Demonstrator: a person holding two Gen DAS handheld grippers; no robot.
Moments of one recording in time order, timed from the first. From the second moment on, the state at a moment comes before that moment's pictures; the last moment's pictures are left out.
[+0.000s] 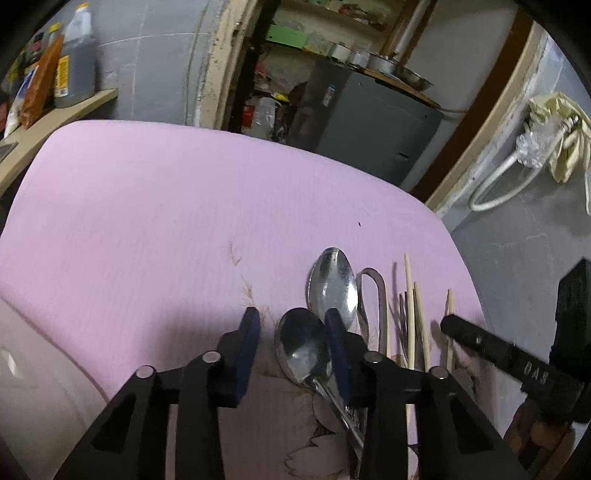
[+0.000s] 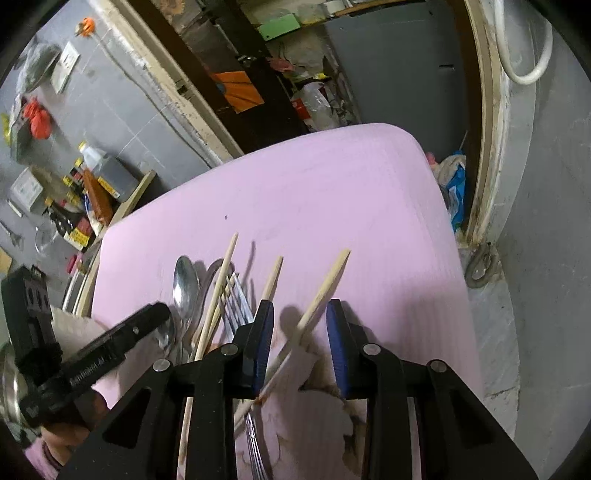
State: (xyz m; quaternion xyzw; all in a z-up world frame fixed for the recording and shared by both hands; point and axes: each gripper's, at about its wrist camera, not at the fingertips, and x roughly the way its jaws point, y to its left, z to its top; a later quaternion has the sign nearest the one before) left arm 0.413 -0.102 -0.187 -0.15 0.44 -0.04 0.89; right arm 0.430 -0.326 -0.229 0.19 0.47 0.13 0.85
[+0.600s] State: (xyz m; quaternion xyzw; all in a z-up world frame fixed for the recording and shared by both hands) left arm 0.391 -0.119 -0.147 -0.11 0.41 -0.06 0.90; right arm 0.384 -0.347 -0.202 0.29 0.39 0.15 0.86
